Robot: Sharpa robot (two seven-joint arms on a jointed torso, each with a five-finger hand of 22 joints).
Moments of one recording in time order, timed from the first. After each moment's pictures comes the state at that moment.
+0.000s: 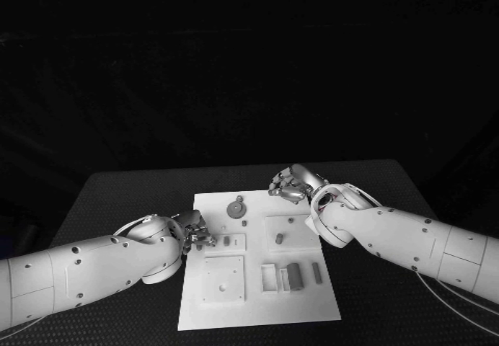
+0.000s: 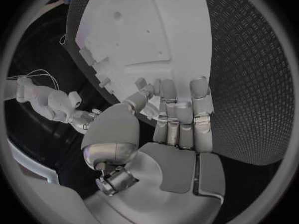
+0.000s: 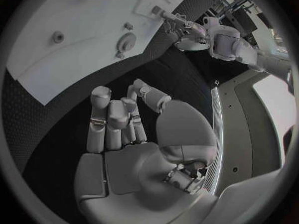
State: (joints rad) left arm 1.20 -0.73 -0.23 1.45 -1.20 -0.29 -0.52; left_hand 0.94 -0.02 0.64 -0.20 0.04 1.09 0.03 0.44 0.50 1.19 -0.06 0.86 0.38 1.15 -0.12 1.48 0.57 0.02 1.31 -0.22 0.52 1.31; right arm 1.08 -0.63 0.07 1.33 -1.20 -0.48 -0.17; right_hand 1.05 -0.04 0.69 -0.29 0.05 1.02 0.08 0.28 0.88 1.02 -0.03 1.17 1.08 1.28 -0.13 1.35 0.92 0.23 1.24 -0.05 0.88 1.31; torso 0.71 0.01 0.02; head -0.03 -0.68
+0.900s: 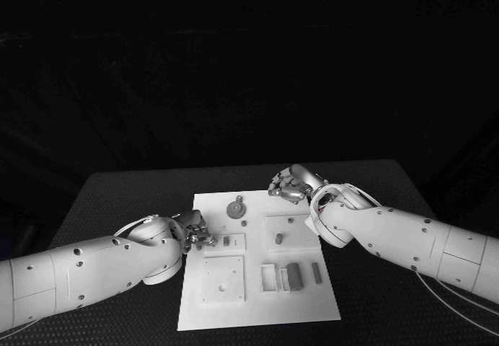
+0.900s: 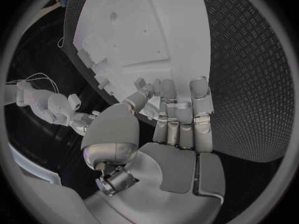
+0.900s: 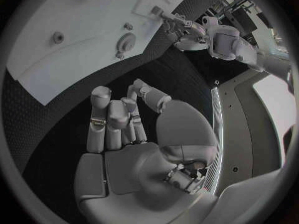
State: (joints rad) left arm 1.20 -0.72 -0.23 1.45 -1.23 -0.29 -0.53; left_hand 0.93 -0.02 0.64 -0.20 0.05 1.09 0.03 0.45 0.50 1.20 -0.06 0.86 0.38 1.16 -0.12 1.48 0.57 0.02 1.31 -0.22 0.52 1.31; right arm 1.08 -0.63 0.07 1.33 -1.20 -0.48 -0.17; right_hand 1.05 -0.04 0.69 -0.29 0.05 1.02 0.08 0.28 0.88 1.02 -0.03 1.17 1.08 1.28 -0.13 1.35 0.92 0.23 1.24 -0.05 0.88 1.31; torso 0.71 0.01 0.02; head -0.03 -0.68
